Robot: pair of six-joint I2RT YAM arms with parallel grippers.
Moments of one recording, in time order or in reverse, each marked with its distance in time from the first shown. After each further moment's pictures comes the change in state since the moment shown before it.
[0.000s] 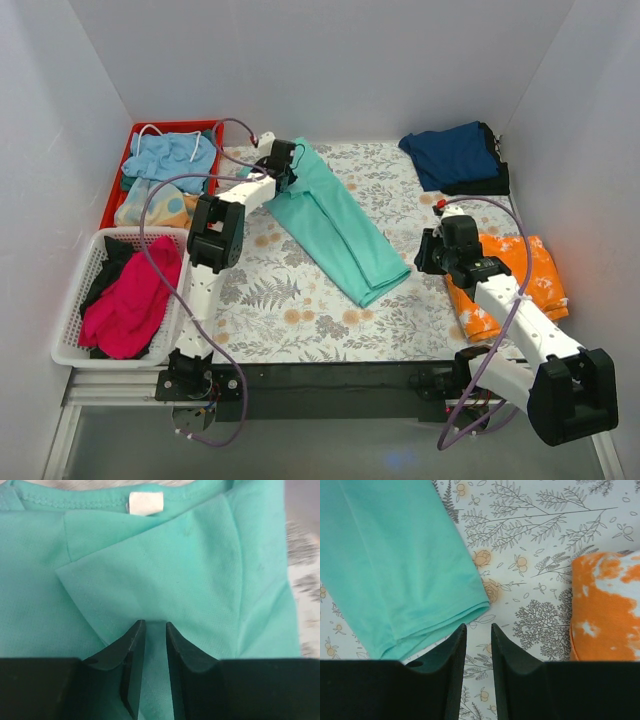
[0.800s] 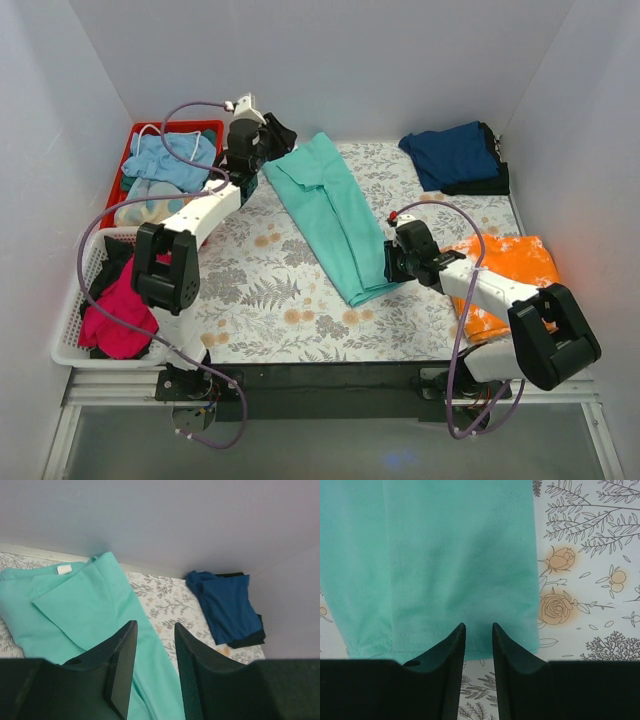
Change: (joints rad) left arm 0.035 -0.509 -0.361 0.424 0.444 0.071; right arm 0.247 0.292 0.003 0.166 0.043 -0.007
